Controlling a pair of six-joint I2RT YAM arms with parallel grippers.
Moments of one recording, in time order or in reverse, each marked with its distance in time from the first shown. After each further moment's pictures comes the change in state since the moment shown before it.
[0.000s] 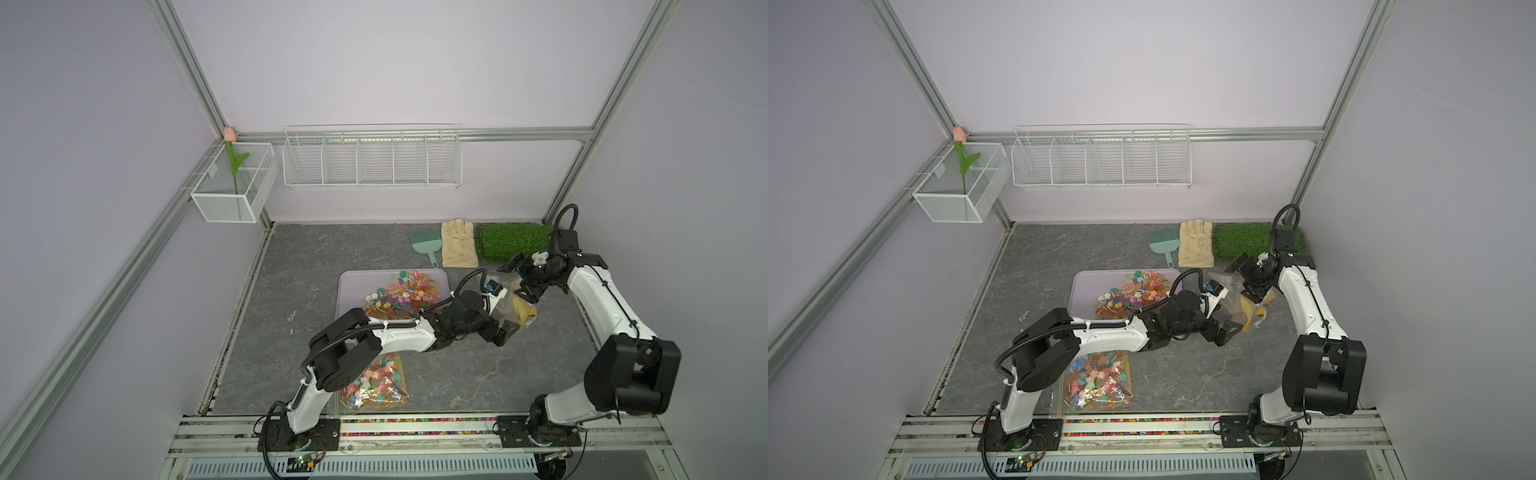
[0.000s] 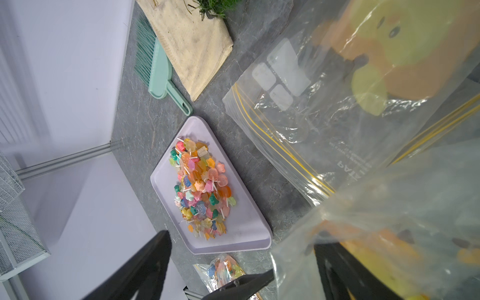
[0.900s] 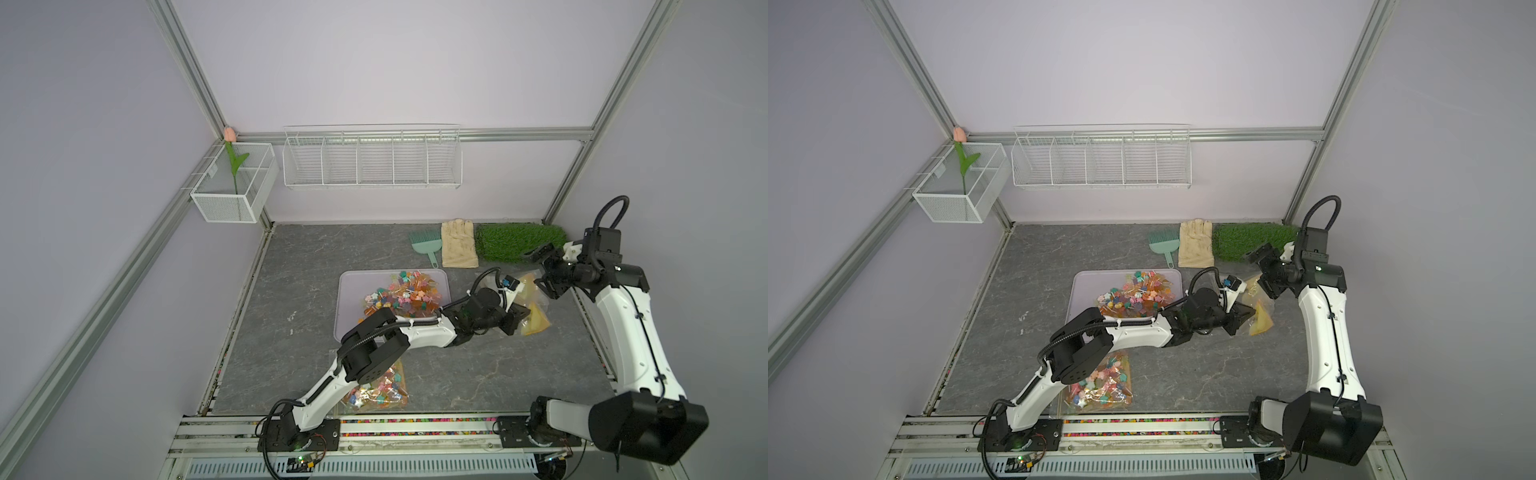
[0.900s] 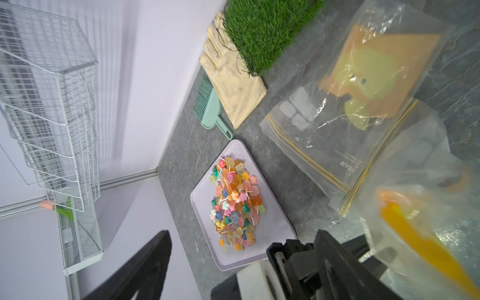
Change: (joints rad) left arm -0.014 0.240 0.284 0.089 0.084 -0.092; right arm -0.091 -0.245 0.060 -0.035 0.011 0.068
